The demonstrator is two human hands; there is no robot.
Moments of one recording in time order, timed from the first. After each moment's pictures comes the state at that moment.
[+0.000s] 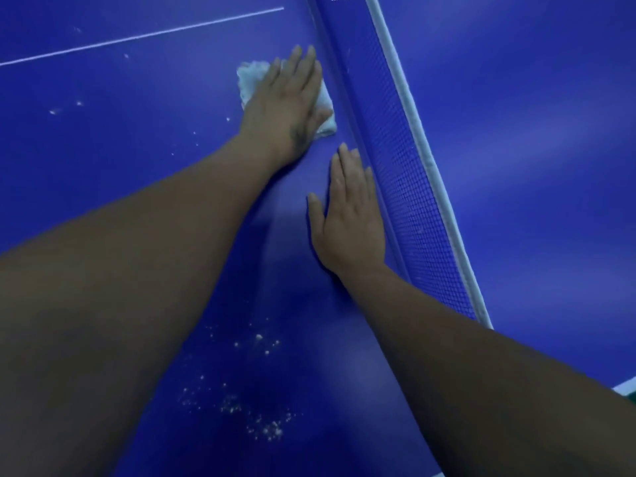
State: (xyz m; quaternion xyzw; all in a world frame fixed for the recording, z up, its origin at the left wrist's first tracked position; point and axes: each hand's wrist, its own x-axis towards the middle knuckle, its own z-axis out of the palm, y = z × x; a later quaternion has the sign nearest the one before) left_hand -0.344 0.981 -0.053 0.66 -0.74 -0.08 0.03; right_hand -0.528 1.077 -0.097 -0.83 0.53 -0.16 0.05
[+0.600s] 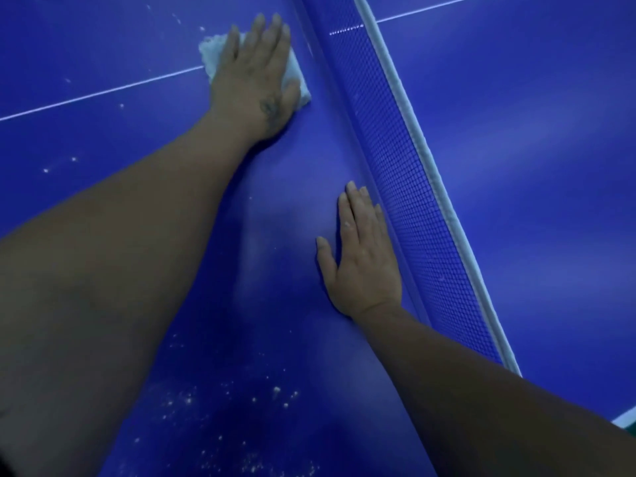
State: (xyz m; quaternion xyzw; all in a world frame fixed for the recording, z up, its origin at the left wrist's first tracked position) left_hand -0.276 0.906 -0.063 0.70 -0.71 -0.04 0.03; right_hand -0.526 1.073 -0.092 -0.83 0.54 -0.12 0.08
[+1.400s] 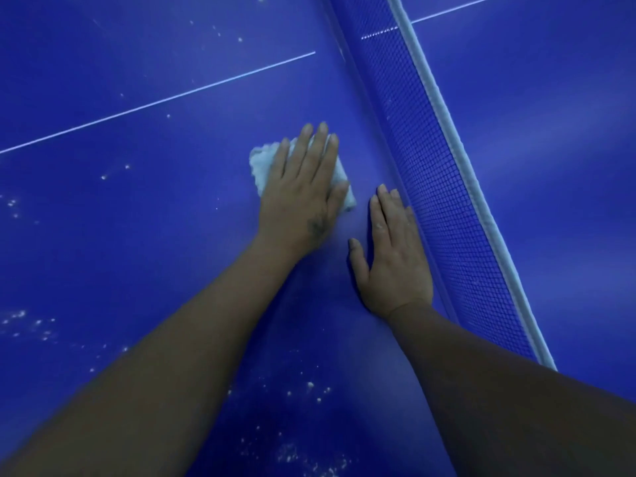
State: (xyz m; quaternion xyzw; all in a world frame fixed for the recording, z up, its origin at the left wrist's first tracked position) left_hand -0.329 1.033 -0.075 0.68 -0.72 -0.03 0.09; right_hand -0.525 1.072 -0.092 -0.83 0.54 -0.13 0.08
